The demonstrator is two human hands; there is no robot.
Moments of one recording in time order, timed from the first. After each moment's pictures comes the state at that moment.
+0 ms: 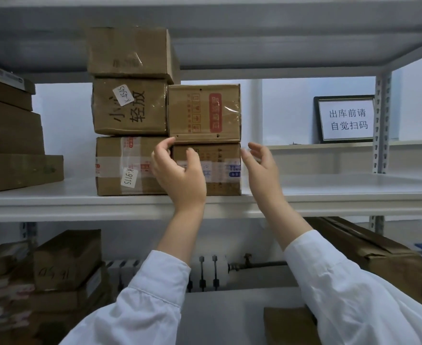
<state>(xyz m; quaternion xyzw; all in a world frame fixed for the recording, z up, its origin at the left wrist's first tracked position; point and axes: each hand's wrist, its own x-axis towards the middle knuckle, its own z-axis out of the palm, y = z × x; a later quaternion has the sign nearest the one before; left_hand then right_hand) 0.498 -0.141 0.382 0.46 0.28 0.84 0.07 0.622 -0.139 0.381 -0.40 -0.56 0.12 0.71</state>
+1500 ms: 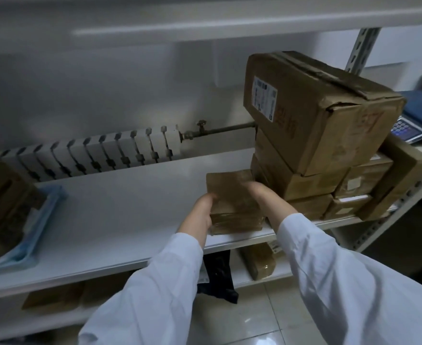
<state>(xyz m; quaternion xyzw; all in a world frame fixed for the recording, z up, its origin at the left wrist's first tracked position) 0.679 -0.070 0.047 0.31 0.63 0.27 0.66 0.804 -0.070 0.048 -0.75 -0.31 0.50 0.29</state>
